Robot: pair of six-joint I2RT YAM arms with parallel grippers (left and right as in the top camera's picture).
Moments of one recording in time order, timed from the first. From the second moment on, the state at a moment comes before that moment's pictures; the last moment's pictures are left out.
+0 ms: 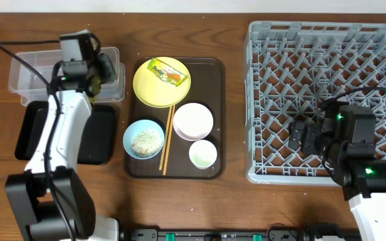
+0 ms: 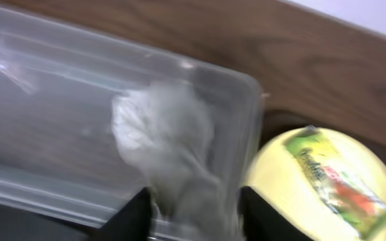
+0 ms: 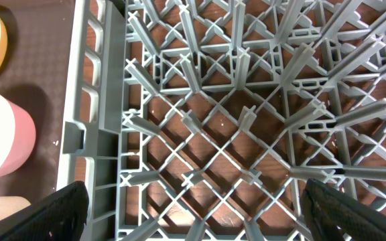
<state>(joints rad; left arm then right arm) 0.11 1.66 1.26 -0.43 -0.05 -0.25 0.02 0.96 0.83 -0.75 -0.08 0.17</state>
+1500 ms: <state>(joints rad) -0.20 2.17 1.58 -0.55 0.15 -0.70 0.02 0.96 0.83 -0.75 -0.08 0.17</state>
